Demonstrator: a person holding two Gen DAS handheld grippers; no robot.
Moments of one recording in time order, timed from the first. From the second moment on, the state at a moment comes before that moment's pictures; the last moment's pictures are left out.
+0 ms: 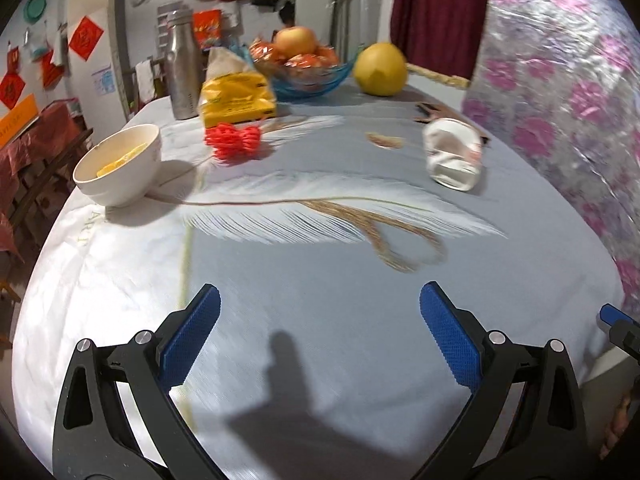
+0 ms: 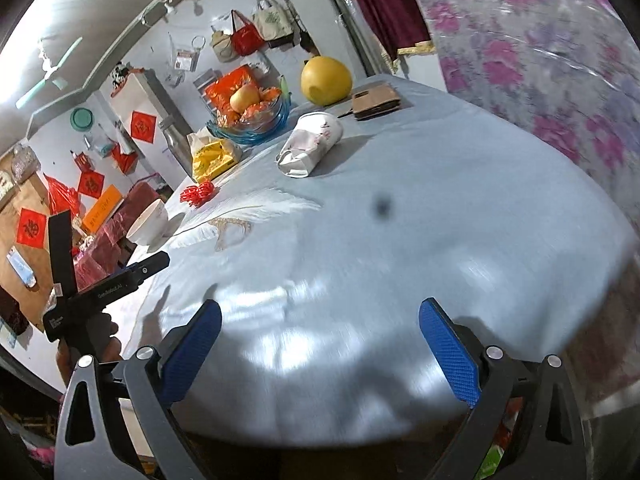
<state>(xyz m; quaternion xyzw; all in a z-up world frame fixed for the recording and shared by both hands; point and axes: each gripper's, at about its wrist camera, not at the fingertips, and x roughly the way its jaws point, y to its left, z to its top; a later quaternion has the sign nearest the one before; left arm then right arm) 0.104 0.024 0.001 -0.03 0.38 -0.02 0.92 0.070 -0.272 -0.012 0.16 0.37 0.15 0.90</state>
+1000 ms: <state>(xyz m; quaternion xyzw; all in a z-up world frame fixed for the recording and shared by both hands) 0.318 0.101 -0.003 -0.05 0.41 0.07 0.91 0.214 -0.216 -0.022 0.11 0.41 0.14 0.90</state>
